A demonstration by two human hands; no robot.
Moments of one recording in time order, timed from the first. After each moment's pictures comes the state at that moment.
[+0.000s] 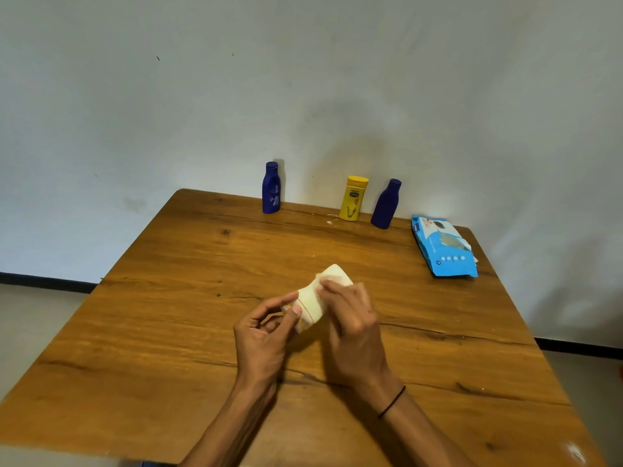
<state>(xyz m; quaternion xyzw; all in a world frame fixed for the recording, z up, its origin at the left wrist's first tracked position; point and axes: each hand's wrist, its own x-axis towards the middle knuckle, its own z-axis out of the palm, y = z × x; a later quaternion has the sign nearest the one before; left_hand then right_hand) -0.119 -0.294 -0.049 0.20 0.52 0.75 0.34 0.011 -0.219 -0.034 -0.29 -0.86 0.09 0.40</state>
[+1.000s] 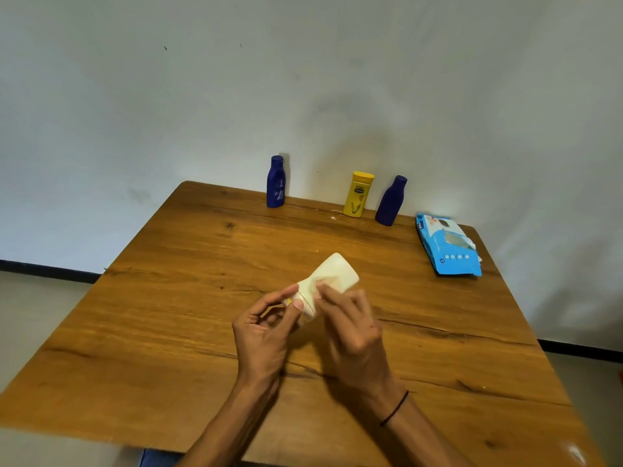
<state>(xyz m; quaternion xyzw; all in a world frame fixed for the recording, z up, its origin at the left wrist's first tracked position) -0.114 -0.302 -0.042 0.19 0.51 0.78 0.31 0.019 -0.230 -0.038 -0.21 -0.88 0.05 0.43</state>
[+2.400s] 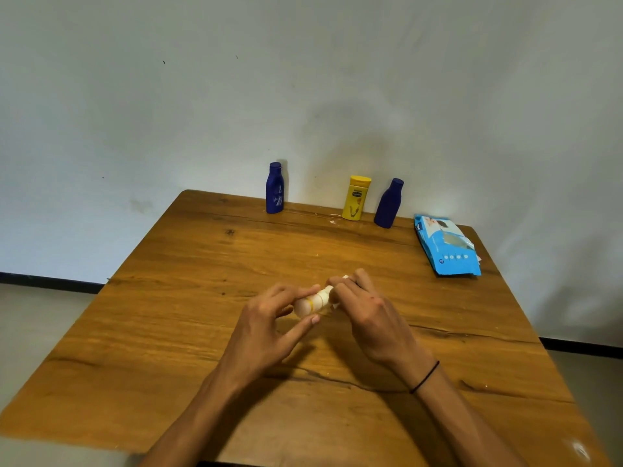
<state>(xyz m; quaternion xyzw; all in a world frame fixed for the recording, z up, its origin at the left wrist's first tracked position) -0.156 -0.305 -0.022 0.62 0.59 0.50 0.14 0.034 -0.187 -0.005 -0.15 -0.95 -0.01 0.29</state>
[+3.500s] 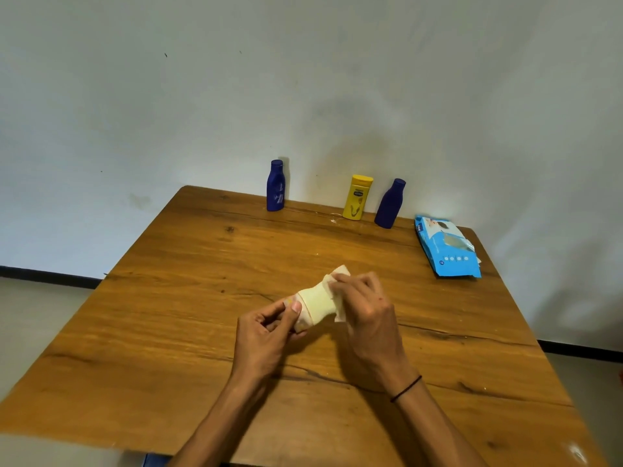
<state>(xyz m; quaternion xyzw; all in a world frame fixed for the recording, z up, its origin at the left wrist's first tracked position) -0.126 -0.308 -0.032 0.25 0.52 0.70 0.41 0.023 -0.201 -0.019 -0.30 -0.89 0.05 0.34</state>
